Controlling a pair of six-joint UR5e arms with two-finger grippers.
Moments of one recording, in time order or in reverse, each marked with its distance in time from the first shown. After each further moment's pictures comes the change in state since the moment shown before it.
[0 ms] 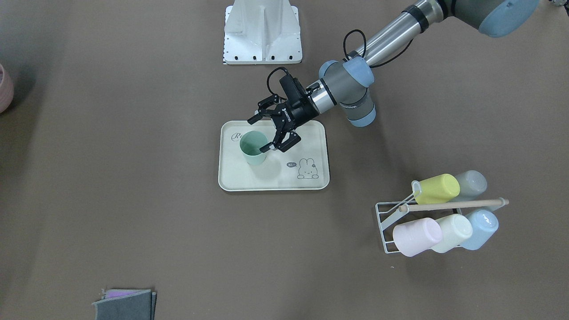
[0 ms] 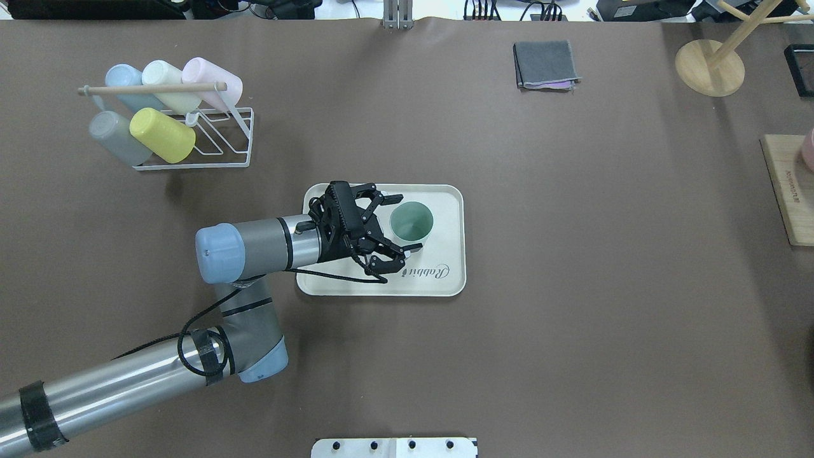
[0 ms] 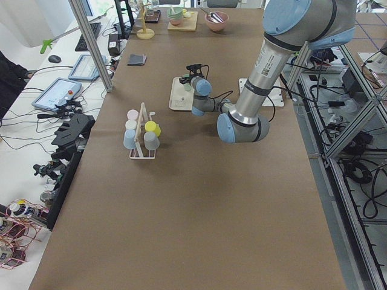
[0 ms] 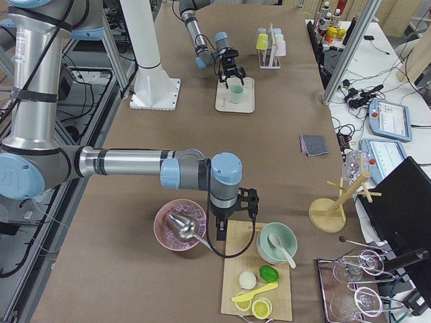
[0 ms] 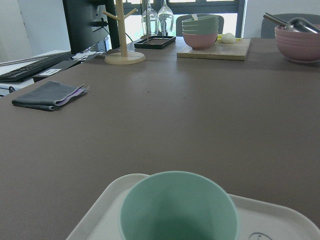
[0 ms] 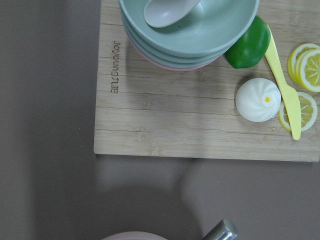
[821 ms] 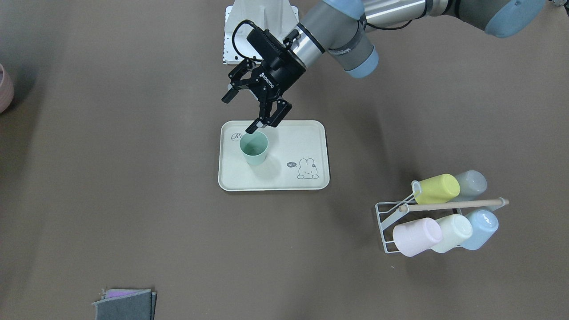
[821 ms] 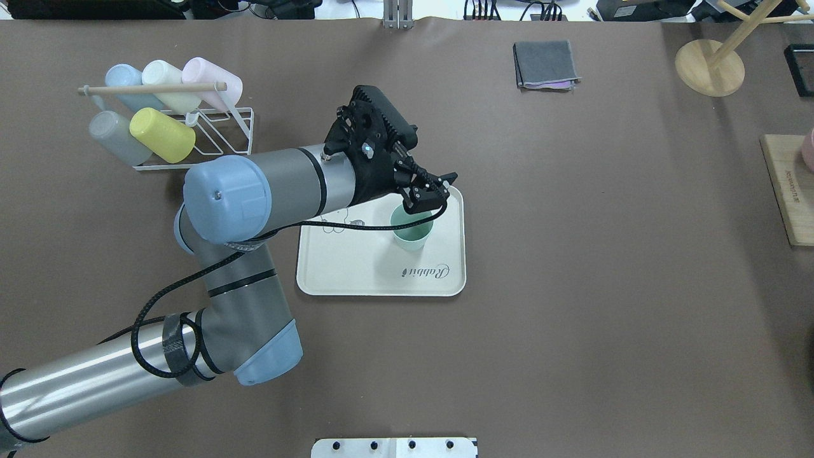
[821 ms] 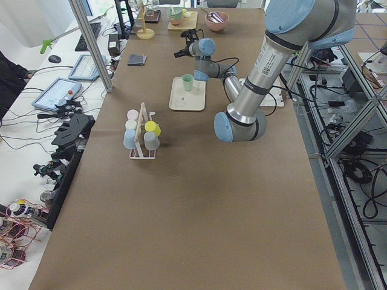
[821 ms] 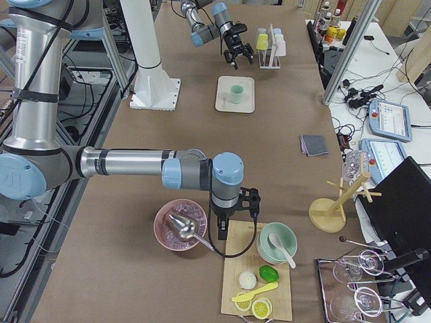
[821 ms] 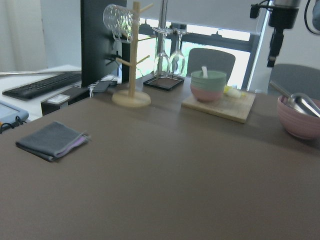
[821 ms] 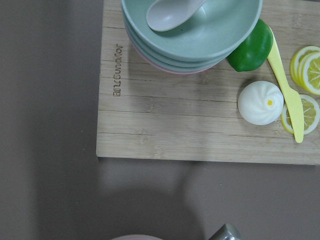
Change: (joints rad) left arm -0.065 -0.030 -0.485 0.797 0.145 -0.127; right arm 0.000 0.008 -0.008 0.000 0.006 0.001
